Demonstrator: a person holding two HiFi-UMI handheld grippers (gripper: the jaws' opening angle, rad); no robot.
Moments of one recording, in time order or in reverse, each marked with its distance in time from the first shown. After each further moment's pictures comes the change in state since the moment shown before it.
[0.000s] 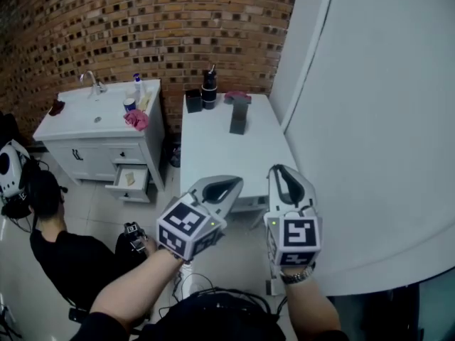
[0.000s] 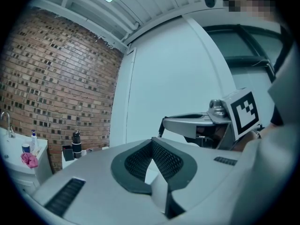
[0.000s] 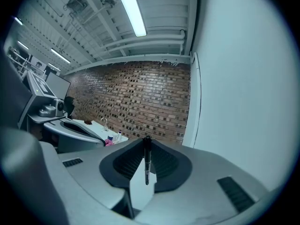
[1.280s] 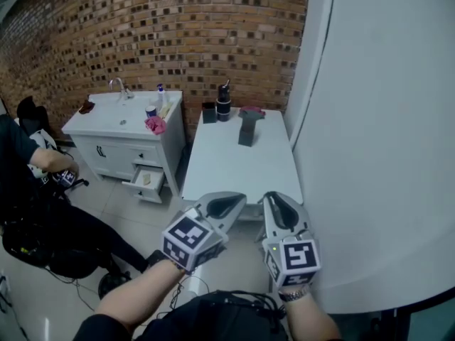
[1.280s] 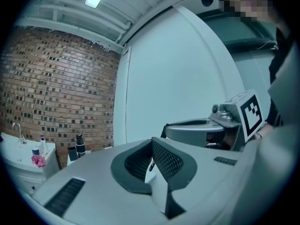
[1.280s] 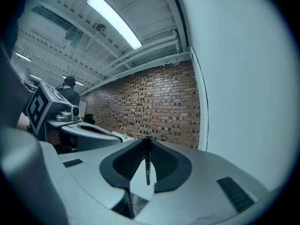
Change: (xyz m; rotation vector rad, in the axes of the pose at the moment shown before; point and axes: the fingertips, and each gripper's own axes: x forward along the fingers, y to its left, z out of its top) left arm 0.028 -0.105 0.014 0.043 0.034 0.125; right arm -0.087 -0.047 -0.022 0.122 -0.047 0.254
